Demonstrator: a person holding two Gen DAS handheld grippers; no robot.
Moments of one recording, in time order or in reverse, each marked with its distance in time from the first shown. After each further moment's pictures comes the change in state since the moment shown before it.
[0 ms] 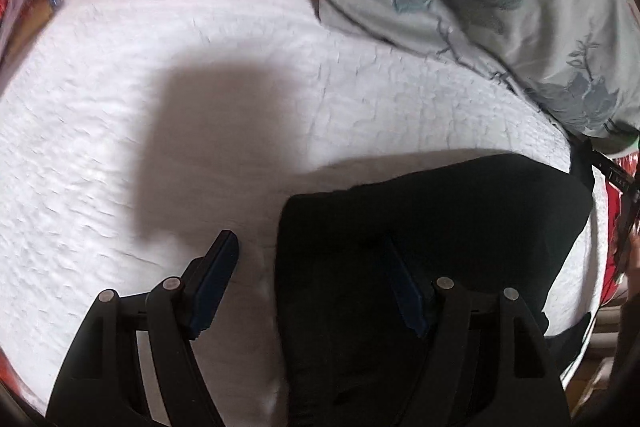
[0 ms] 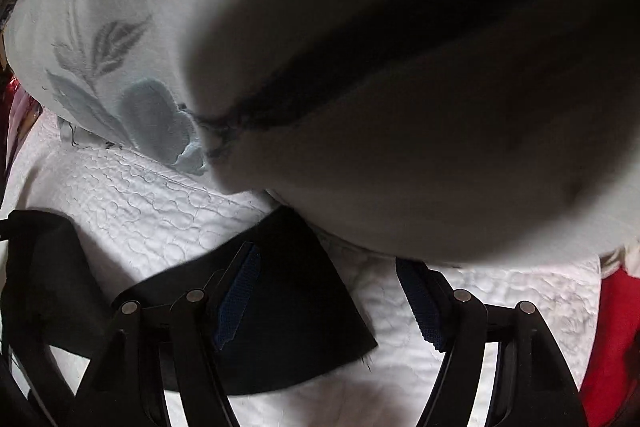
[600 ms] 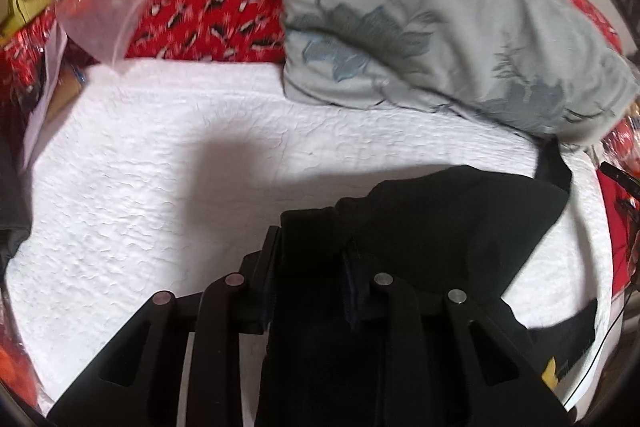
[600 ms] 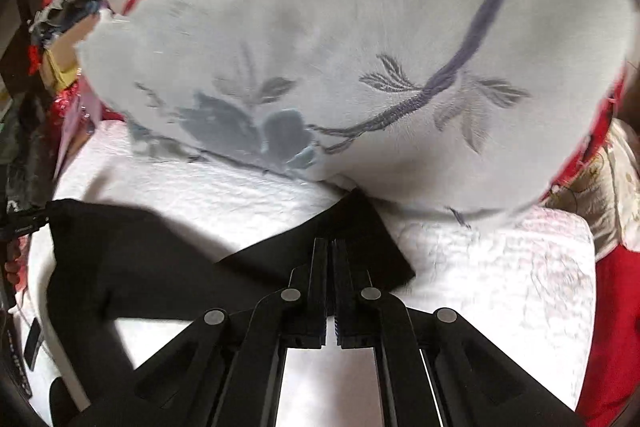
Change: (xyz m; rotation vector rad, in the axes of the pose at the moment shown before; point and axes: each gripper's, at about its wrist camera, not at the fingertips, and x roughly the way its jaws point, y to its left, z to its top) left arm -0.093 -0.044 -0.036 0.120 -0.256 0.051; right arm -0.102 0.015 -0.048 0.027 -0.143 0.135
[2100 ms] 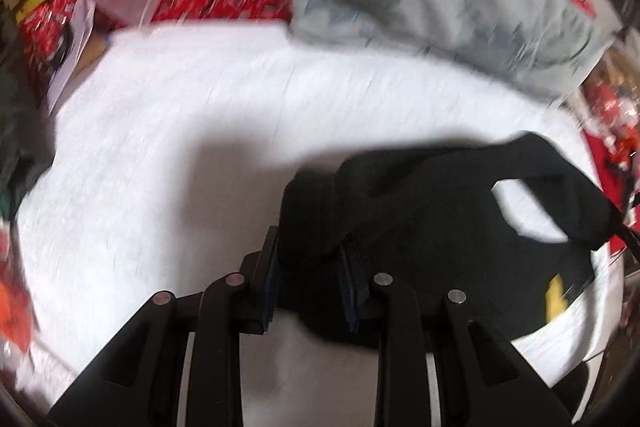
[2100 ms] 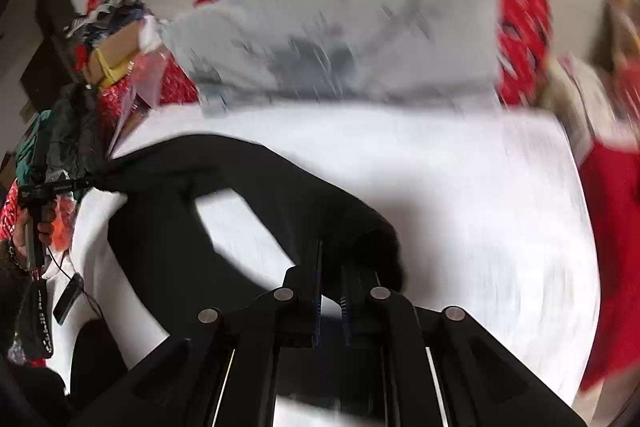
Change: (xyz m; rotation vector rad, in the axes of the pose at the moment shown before) left arm -0.037 0.010 -0.098 -0.003 0.090 0.015; right arm -0.119 0.029 -0.172 0.068 -0.009 0.065
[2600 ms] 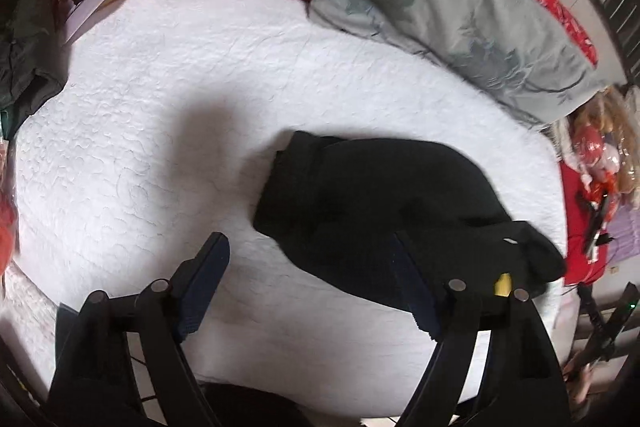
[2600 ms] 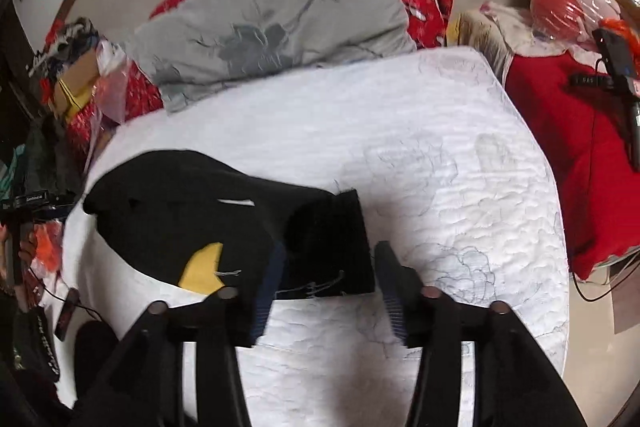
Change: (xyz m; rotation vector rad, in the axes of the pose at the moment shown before) left arm -0.057 0.003 -0.013 -0.176 0.034 -0.112; right arm -0.065 -0.004 -0.075 0.181 -0.042 -0.090
